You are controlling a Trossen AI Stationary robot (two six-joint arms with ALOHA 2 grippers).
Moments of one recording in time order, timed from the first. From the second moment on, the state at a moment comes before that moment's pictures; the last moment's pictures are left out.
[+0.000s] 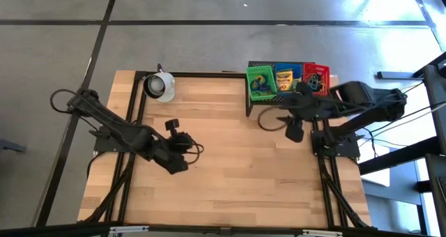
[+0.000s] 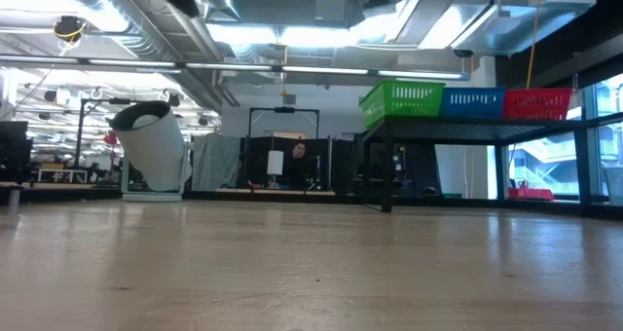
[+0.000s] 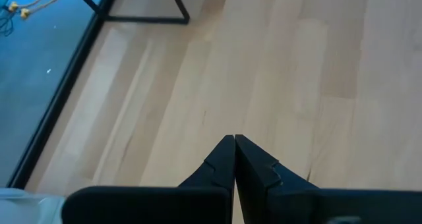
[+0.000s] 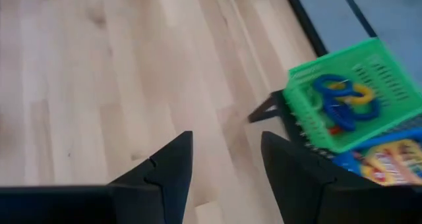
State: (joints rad) left arm -0.51 1.38 1.25 -1.02 -0.66 -0.58; right arm 0.25 1.28 1.70 -1.38 0.38 0.38
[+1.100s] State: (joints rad) left arm -0.44 0.51 0.42 0.00 -0.26 -0.10; right arm 0.46 0.48 0.38 -0.24 0.35 0.41
